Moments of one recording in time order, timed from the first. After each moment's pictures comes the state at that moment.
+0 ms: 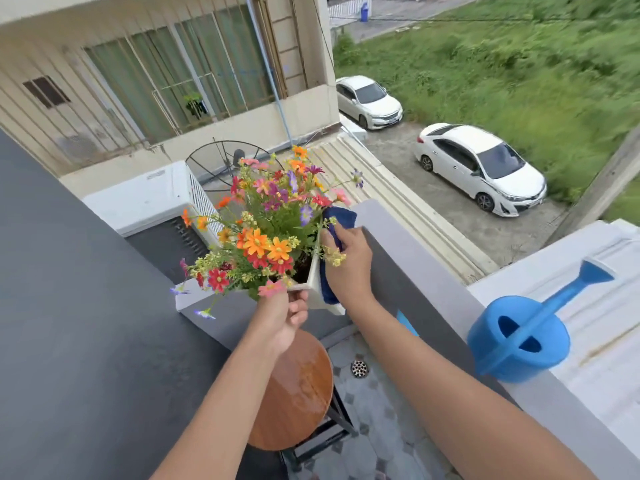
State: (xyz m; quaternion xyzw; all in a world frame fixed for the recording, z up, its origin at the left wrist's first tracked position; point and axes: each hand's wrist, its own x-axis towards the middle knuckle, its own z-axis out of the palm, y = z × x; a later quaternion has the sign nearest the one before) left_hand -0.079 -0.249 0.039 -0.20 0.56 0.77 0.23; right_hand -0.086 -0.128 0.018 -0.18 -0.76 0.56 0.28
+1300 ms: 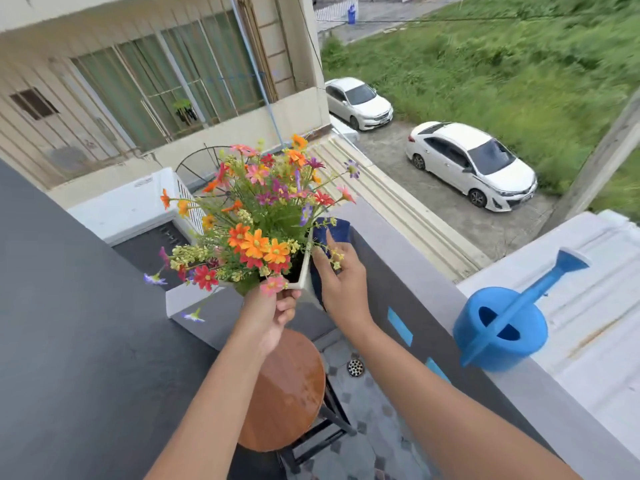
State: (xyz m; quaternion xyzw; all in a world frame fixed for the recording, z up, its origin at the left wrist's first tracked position) left_hand -0.062 -0.239 0.051 -0.14 0.58 0.77 0.22; right_hand -0.044 -0.122 0.003 -0.15 -0.69 0.64 0.31
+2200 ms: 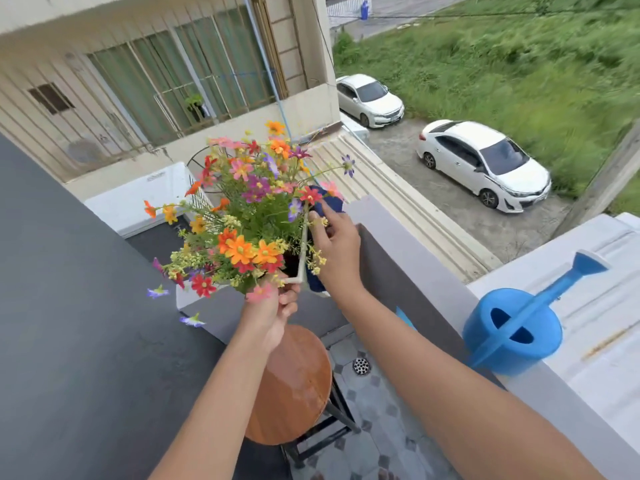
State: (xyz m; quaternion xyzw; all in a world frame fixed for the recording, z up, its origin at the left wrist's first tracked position) left_hand -0.063 -0.247 0.052 -0.13 0.58 0.78 0.18; right_hand -0.080 -0.129 0.049 -0.15 -0.71 0.62 0.30
